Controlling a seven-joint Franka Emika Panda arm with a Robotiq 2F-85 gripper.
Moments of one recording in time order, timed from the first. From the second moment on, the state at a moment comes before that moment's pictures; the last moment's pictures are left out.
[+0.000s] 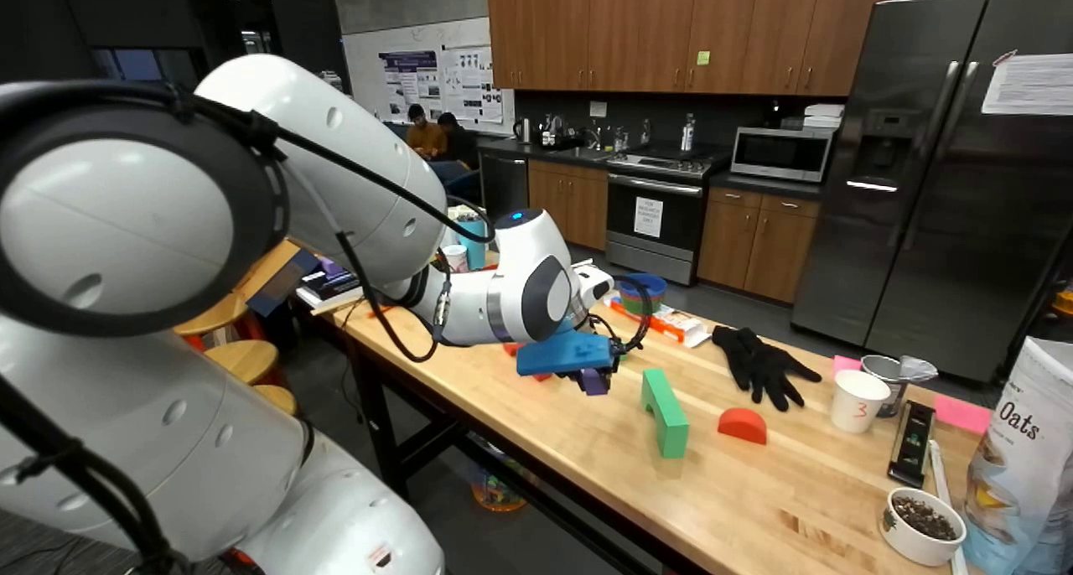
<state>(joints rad) -0.15 -0.42 -0.01 -2.77 -0.38 2.67 -0.13</state>
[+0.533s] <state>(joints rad) -0.15 -0.44 -0.04 -2.77 -0.35 2.61 -0.13</state>
